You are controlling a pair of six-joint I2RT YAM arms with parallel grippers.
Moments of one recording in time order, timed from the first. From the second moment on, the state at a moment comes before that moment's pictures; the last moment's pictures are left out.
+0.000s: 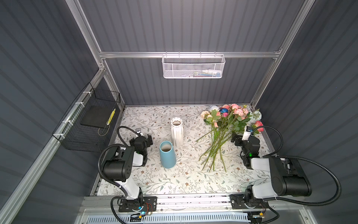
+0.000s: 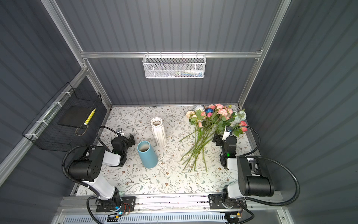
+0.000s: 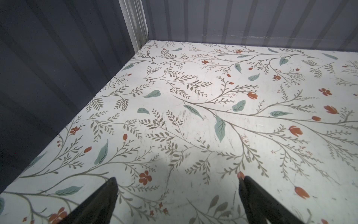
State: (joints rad) left arm -0.08 1.70 0.42 0.88 -0.32 -0.06; right arm -0.05 1.45 0.31 0.88 0.03 0.07
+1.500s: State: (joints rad) left arm -0.08 1.66 0.43 0.82 -0.35 -0.06; right arm -0.08 1.39 0.32 0.80 -0.02 0.07
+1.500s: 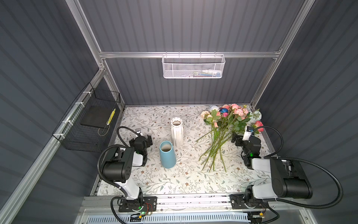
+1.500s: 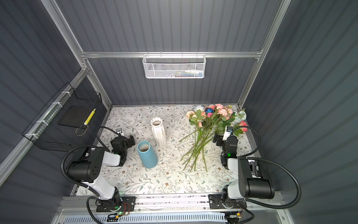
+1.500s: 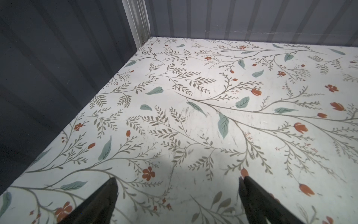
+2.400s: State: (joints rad) left arm -0.11 1.16 0.80 -0.25 -0.46 -0.77; right arm -0.18 1.20 0.51 0.13 -0.03 0.94
